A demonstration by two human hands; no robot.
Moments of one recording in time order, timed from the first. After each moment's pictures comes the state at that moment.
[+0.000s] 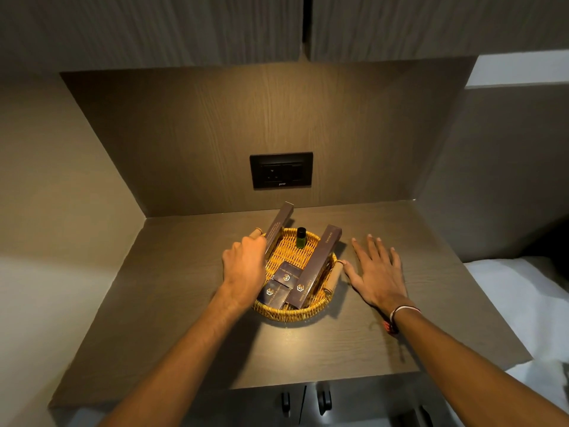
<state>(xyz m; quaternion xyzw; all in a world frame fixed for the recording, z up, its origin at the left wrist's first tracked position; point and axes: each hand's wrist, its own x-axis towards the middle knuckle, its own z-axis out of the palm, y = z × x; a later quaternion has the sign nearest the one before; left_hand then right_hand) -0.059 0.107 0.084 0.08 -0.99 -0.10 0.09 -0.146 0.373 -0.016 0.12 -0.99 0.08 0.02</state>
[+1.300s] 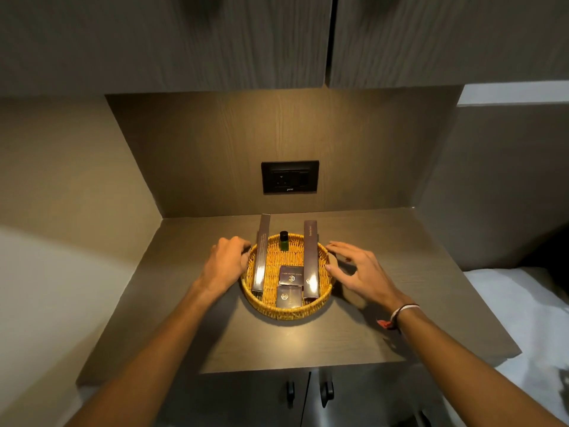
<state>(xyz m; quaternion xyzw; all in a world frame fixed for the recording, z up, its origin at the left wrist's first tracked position) -0.030 0.052 0.097 0.07 -0.97 -0.24 0.04 -0.105 0.346 0.047 0.30 -0.88 0.37 0.00</state>
